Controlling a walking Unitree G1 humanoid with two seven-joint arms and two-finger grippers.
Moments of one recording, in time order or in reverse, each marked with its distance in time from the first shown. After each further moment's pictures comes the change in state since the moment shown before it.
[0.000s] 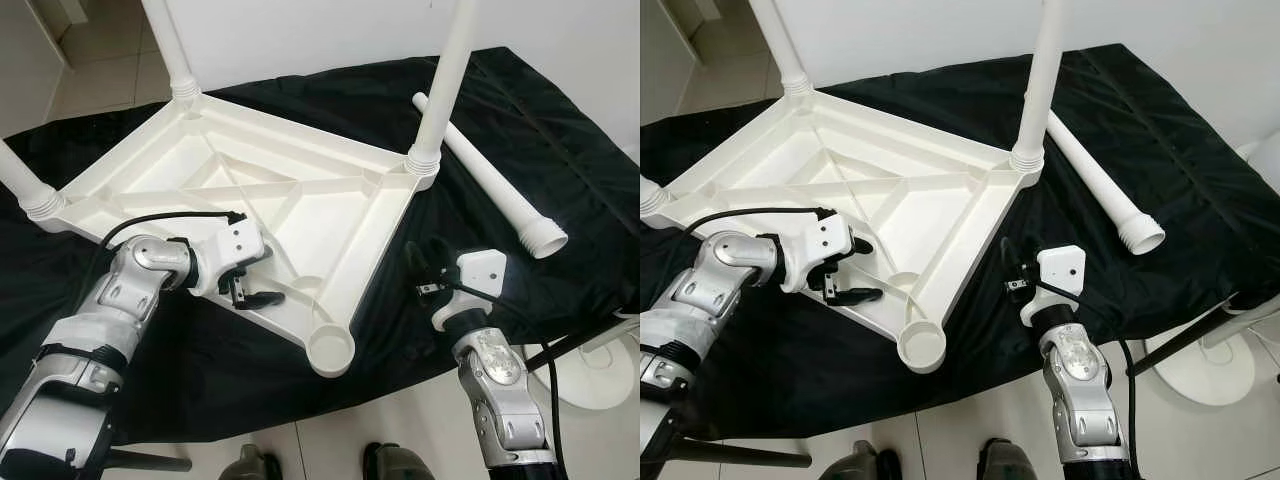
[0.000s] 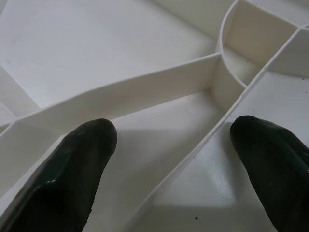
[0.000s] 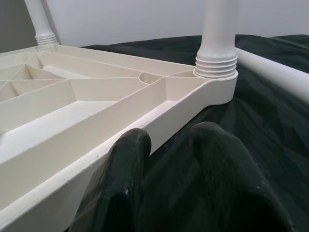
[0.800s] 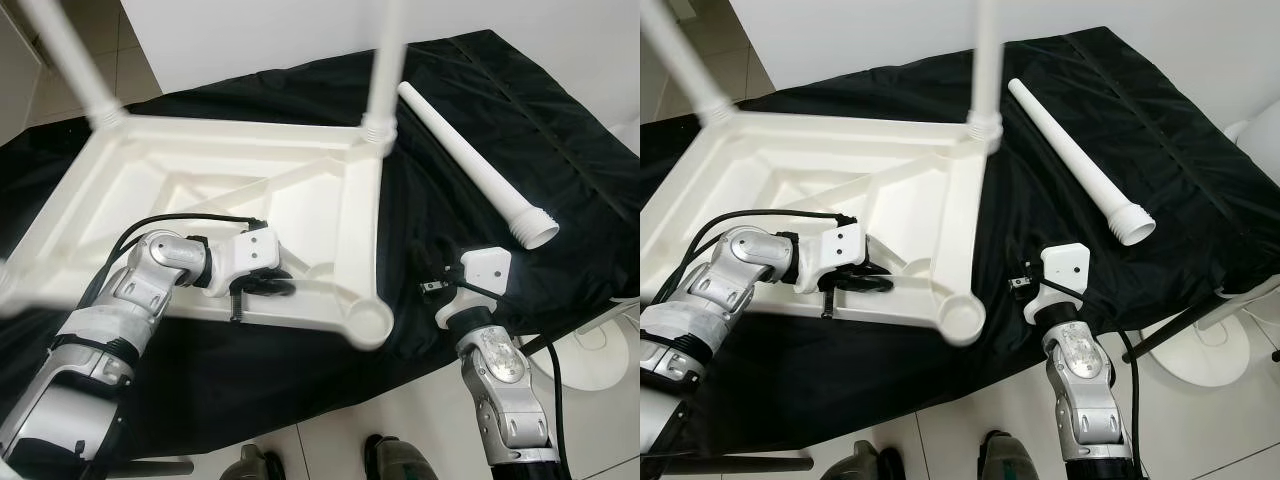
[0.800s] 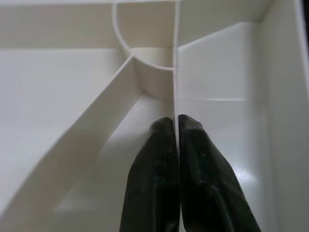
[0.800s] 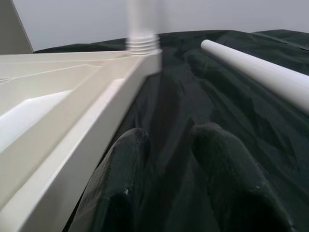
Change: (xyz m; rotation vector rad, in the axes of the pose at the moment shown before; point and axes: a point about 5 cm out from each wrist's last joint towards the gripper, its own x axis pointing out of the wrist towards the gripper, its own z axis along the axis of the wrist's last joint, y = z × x) left arm 0.014 -0.005 0.014 0.065 -0.043 -0.116; right arm 0.003 -0.001 0.004 -0.010 -0.011 -0.005
